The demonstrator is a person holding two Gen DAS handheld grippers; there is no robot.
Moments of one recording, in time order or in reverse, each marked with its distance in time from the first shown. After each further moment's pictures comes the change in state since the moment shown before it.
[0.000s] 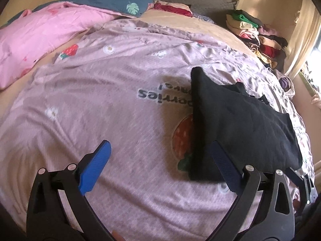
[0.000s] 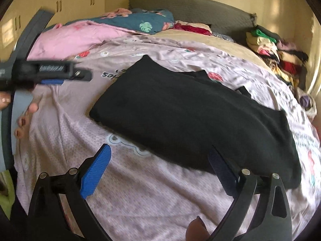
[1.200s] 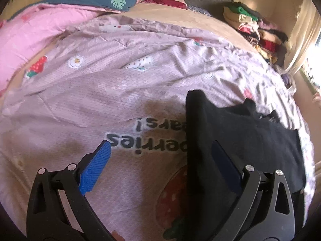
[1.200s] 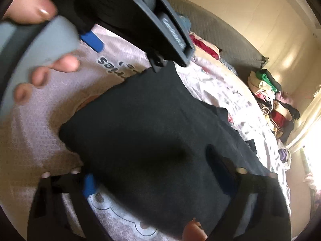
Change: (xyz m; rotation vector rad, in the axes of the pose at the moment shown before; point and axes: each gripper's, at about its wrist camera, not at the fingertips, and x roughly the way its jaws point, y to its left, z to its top) left arm 0.082 -0.017 0.071 0.012 0.056 -0.047; right arm 0.099 0.032 0.044 -0.314 -0.030 -0.188
